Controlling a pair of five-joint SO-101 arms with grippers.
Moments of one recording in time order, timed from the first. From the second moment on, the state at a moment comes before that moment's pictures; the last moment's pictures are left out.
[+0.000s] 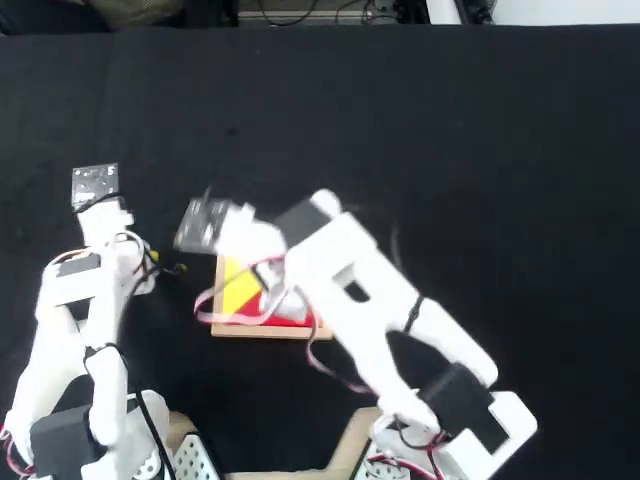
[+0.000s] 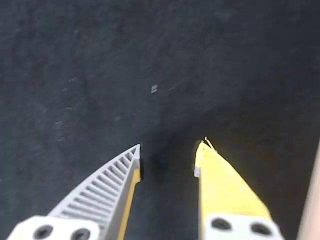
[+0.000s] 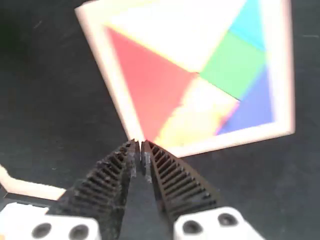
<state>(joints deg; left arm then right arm) -21.3 -21.1 59.3 35.3 -8.0 -40.9 -7.9 24.7 79.6 35.3</state>
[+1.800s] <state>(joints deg) -43.4 -21.8 61.4 41.9 -23.9 -41.3 6.5 13.6 81.6 42.3</state>
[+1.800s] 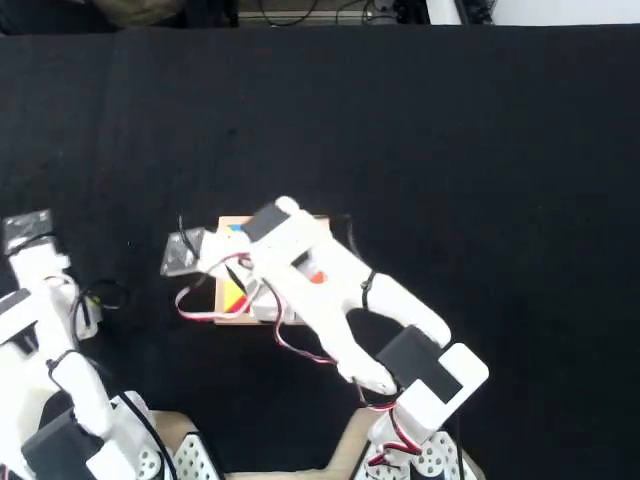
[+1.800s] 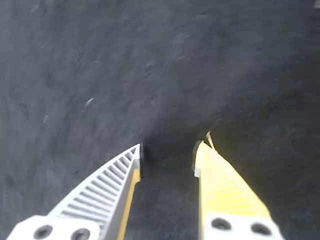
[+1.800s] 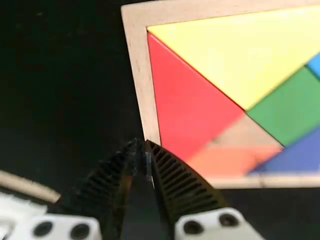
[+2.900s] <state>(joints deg) -14.0 -71.4 56.7 11.9 -0.5 -3.9 -52.2 24.8 50.9 18.8</state>
